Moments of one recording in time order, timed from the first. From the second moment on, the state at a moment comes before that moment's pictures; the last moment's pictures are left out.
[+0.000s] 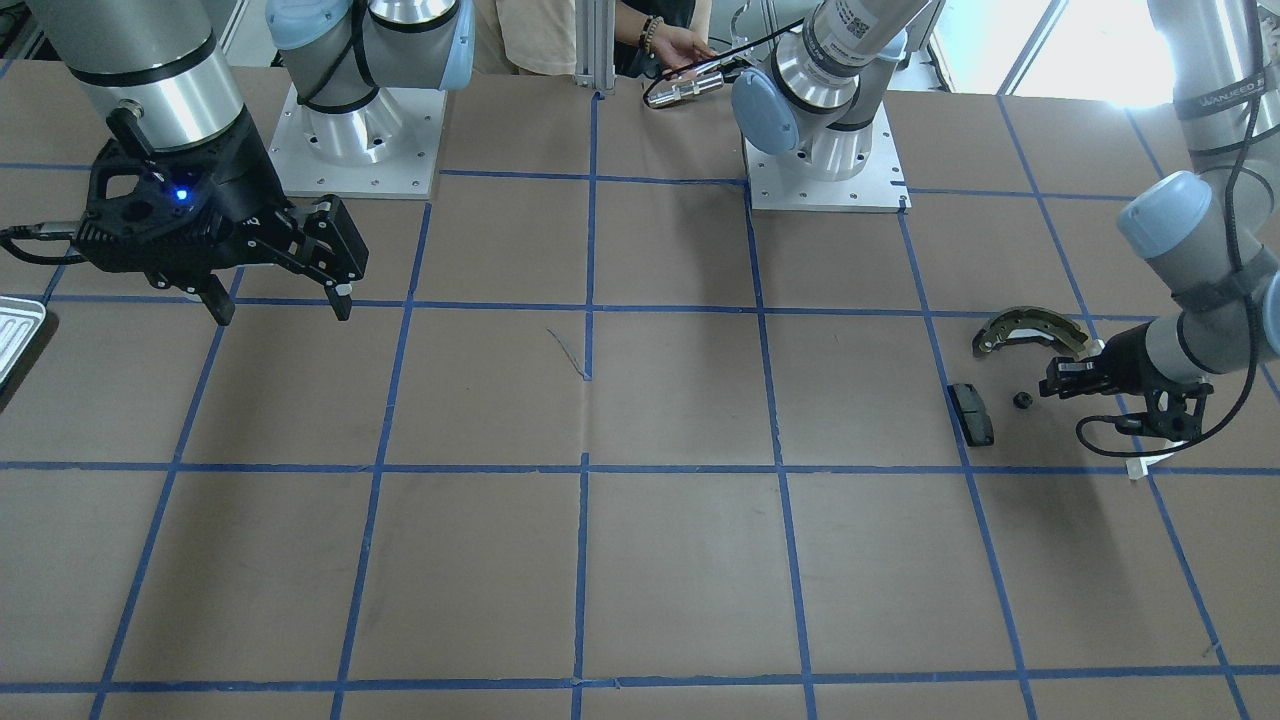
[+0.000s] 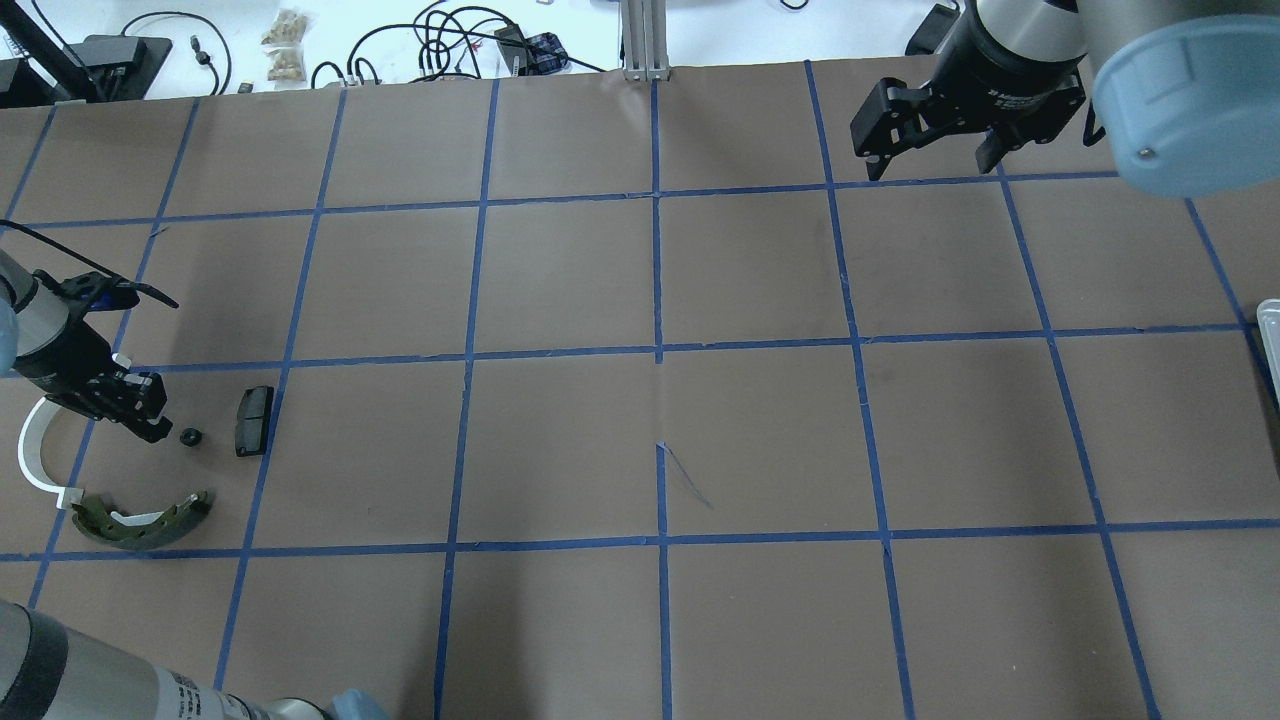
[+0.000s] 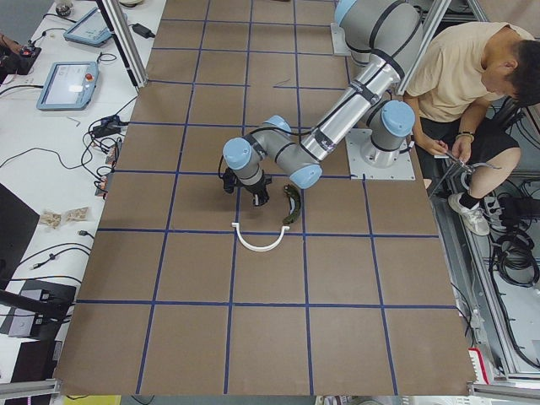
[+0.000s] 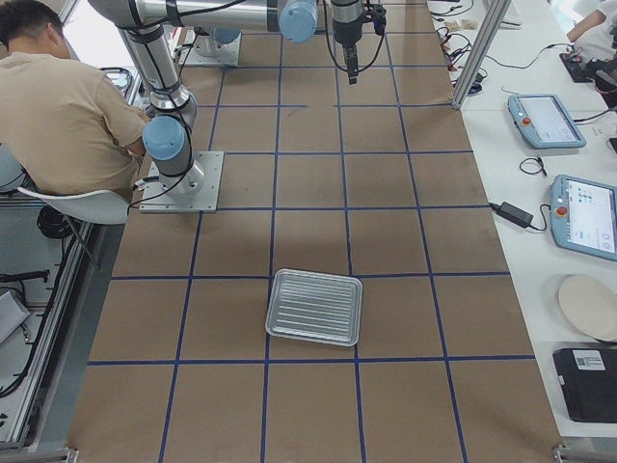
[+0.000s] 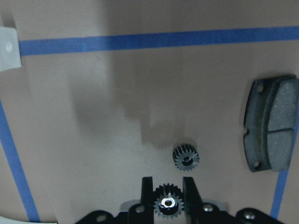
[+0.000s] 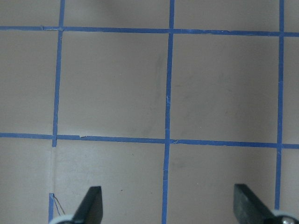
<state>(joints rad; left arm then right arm) -0.89 -1.96 -1.85 -1.15 1.65 0.72 1.56 -1.54 1.59 -1.80 -1.53 -0.05</state>
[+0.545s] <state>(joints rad) -0.89 -1.98 -1.85 -1.14 1.66 0.73 1.56 -1.54 1.59 -1.80 -1.53 -0.05</state>
